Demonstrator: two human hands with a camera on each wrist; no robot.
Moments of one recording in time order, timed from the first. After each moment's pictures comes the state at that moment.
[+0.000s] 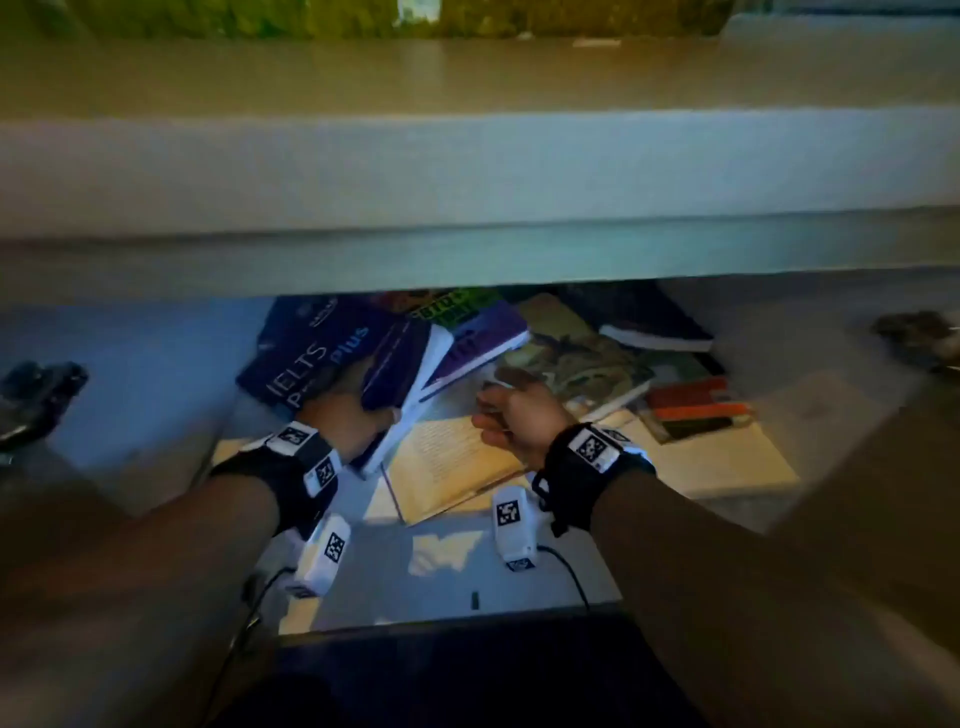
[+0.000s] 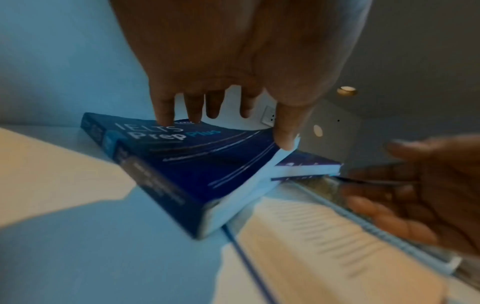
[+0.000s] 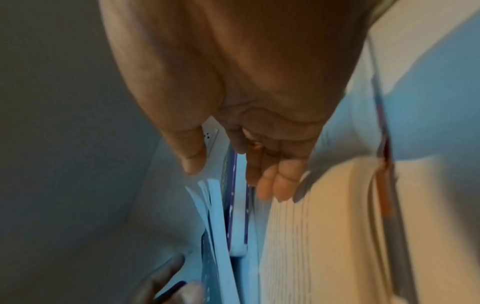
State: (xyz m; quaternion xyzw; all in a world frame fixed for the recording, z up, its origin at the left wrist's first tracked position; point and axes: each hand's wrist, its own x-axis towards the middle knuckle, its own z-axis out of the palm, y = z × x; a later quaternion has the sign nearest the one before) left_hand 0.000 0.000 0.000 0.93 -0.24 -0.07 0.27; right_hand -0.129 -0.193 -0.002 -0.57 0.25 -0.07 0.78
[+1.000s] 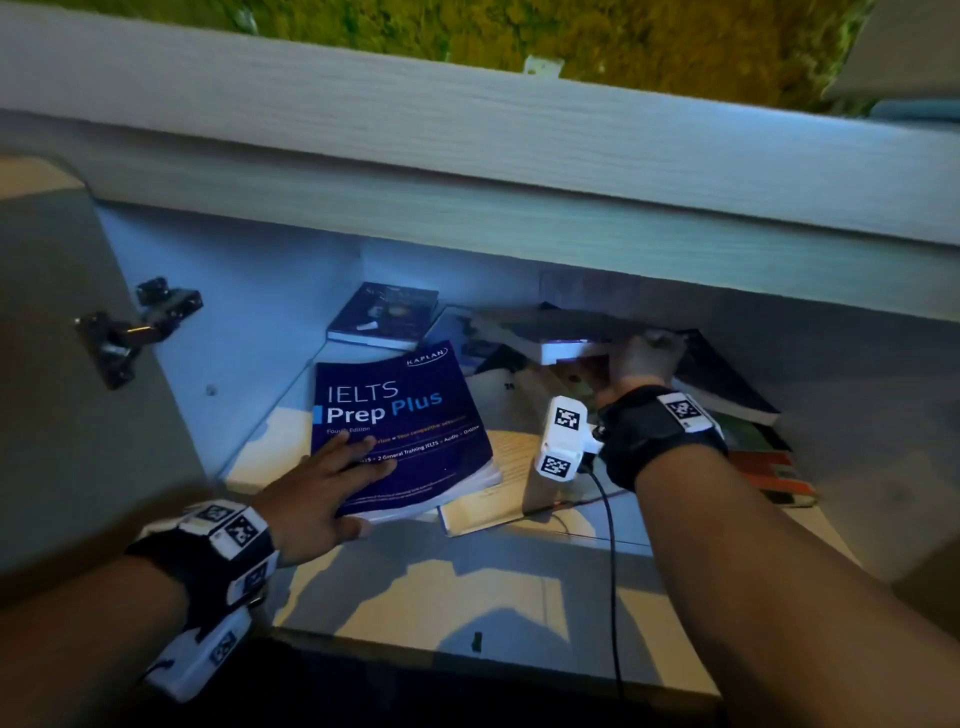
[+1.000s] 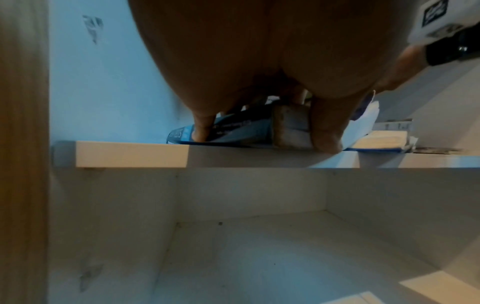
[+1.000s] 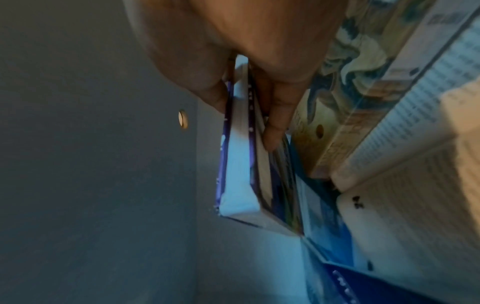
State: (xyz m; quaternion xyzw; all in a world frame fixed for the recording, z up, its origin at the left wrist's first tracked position) left_hand -0.040 0.117 -0.065 0.91 -0.40 -0.12 0.07; right_hand -0.111 -0.244 0.032 -0.55 0.34 -0.23 0.72
